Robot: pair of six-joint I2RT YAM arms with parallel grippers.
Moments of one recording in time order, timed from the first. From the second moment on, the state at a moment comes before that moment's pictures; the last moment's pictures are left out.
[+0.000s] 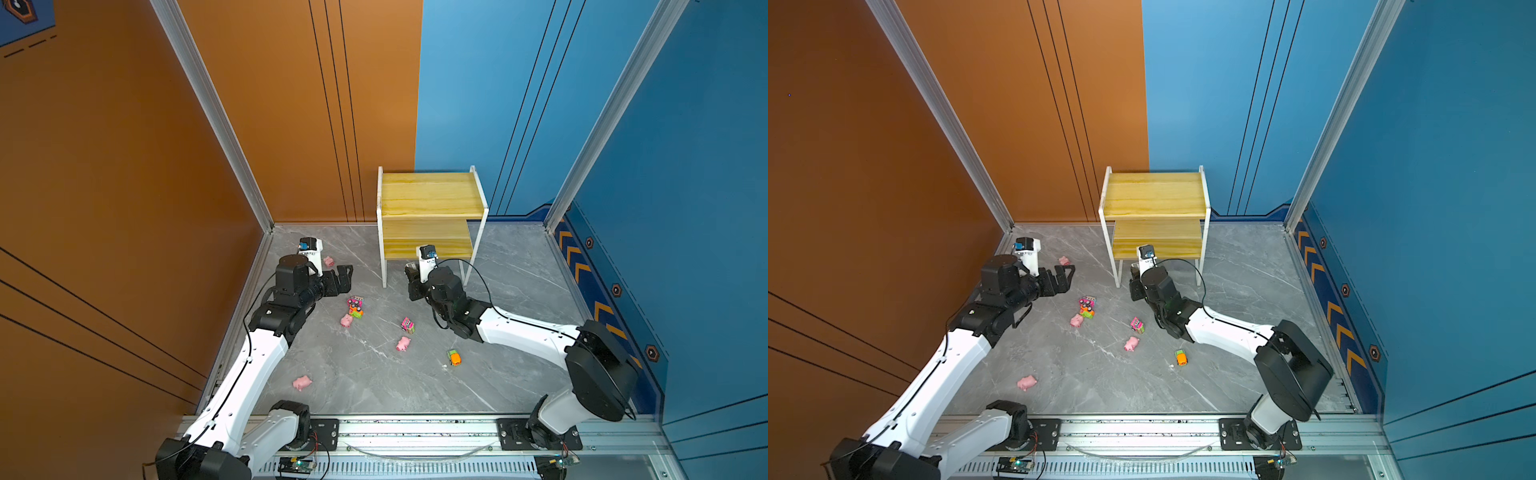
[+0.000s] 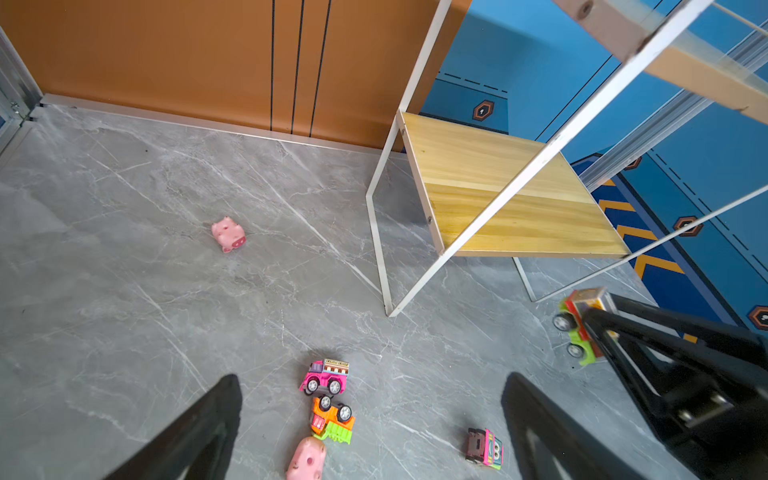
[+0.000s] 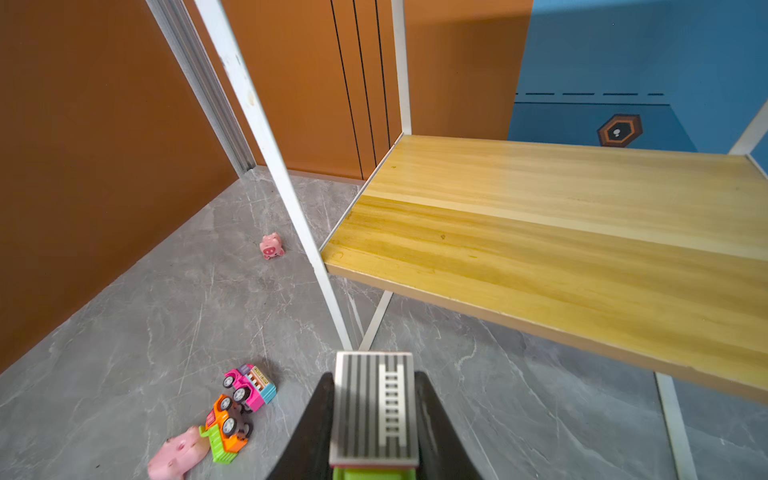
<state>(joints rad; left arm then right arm) -0.17 1.02 0.90 -0.33 0.14 -0.30 0.82 1.63 1.03 0.30 0.36 0.25</state>
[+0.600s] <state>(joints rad) -0.16 1.02 0.90 -0.32 0.17 -0.32 0.81 1.92 1.36 0.30 0.50 0.21</state>
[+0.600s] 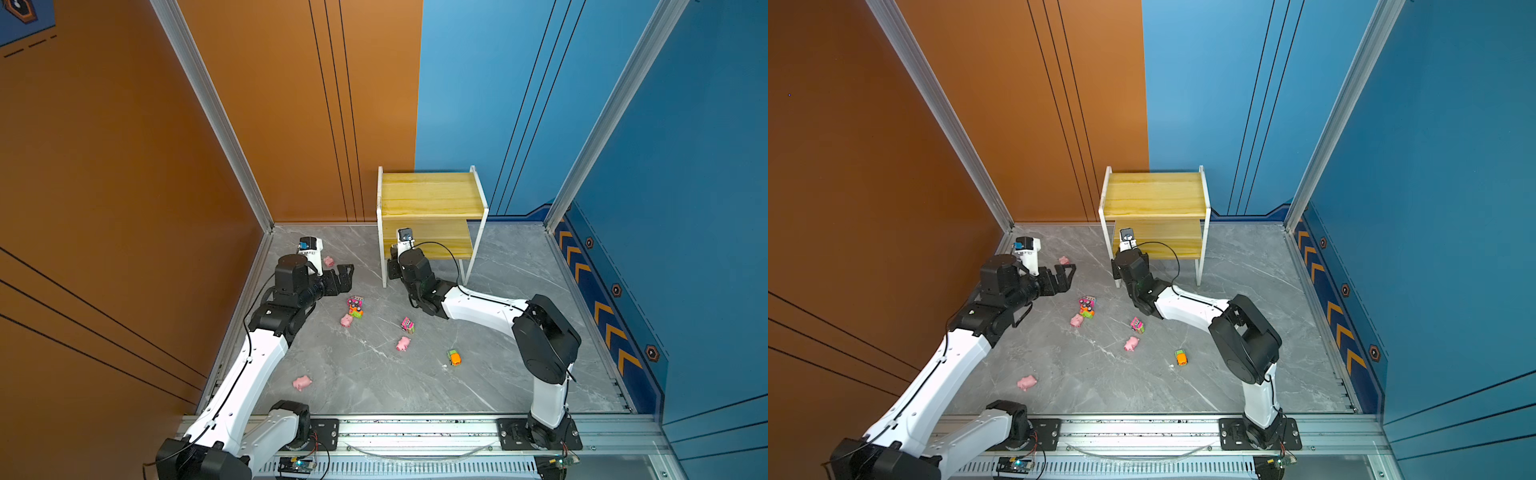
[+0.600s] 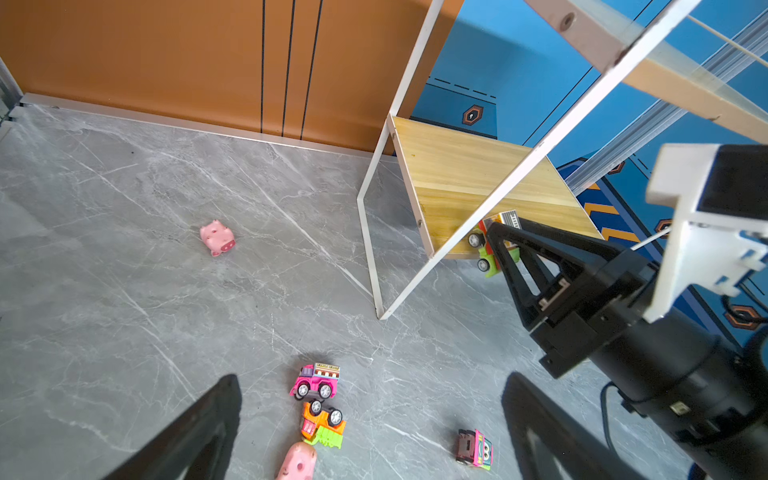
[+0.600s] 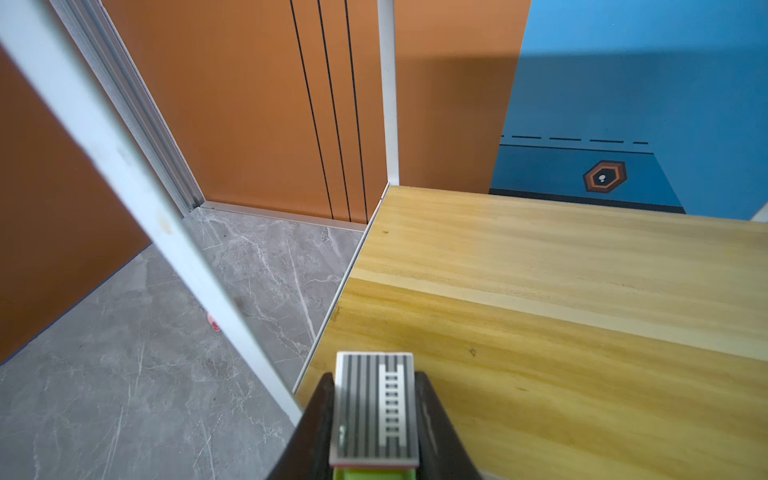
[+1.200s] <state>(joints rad) -0.14 1.03 0.90 -0.32 0.19 -0.32 0.79 2.10 1.55 0.33 0.54 0.23</state>
